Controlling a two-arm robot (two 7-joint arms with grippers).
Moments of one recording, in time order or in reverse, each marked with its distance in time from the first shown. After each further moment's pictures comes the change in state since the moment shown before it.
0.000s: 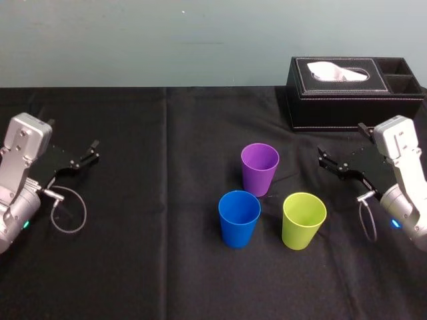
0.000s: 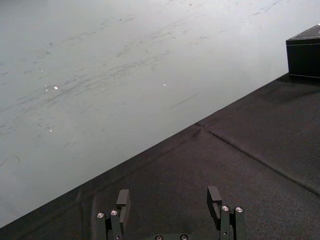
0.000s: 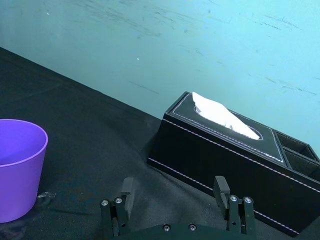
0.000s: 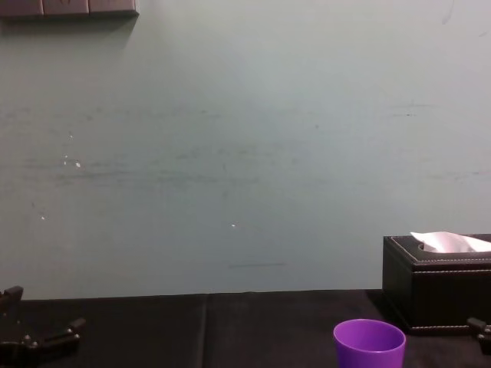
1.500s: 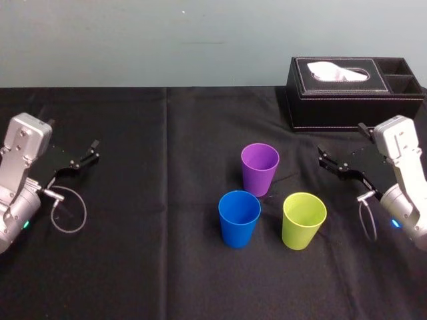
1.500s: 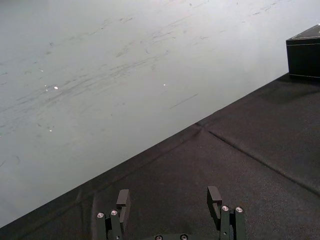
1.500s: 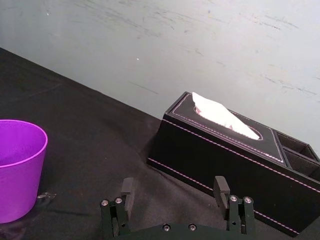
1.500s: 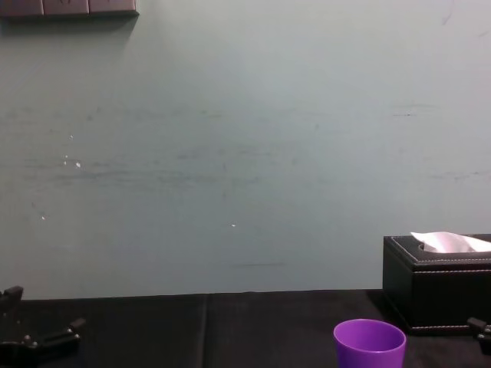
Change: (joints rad) left arm 0.000 0.000 0.000 0.000 0.000 0.000 0.000; right arm -0.001 -0.001 0.002 0.000 0.000 0.000 0.001
